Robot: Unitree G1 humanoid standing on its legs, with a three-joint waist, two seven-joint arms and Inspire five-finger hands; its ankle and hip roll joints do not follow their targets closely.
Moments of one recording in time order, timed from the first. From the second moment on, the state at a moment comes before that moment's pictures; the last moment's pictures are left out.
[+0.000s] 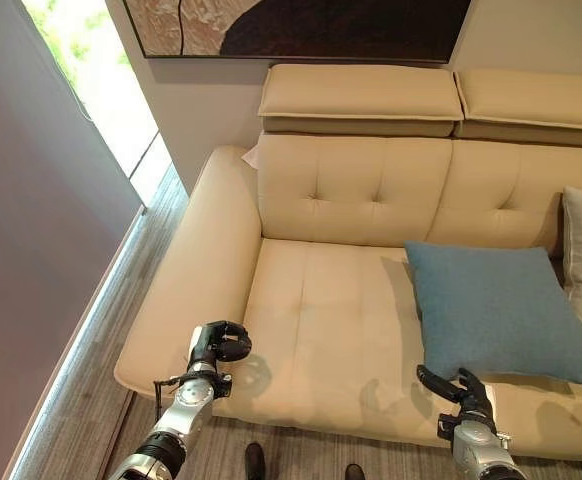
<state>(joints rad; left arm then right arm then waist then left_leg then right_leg) -0.23 0.30 -0.36 0.78 -0.39 -0.12 0.28 -0.12 -0.35 0.07 0.92 0.34 -0.06 -0.38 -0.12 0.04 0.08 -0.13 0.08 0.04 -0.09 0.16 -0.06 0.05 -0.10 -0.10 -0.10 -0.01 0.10</state>
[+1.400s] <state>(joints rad) 0.03 0.28 -0.32 0.66 -0.31 -0.10 0.19 0.03 -0.18 0.04 0.76 0.33 -0.07 -0.38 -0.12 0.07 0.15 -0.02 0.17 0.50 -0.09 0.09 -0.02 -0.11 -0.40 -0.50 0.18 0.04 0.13</state>
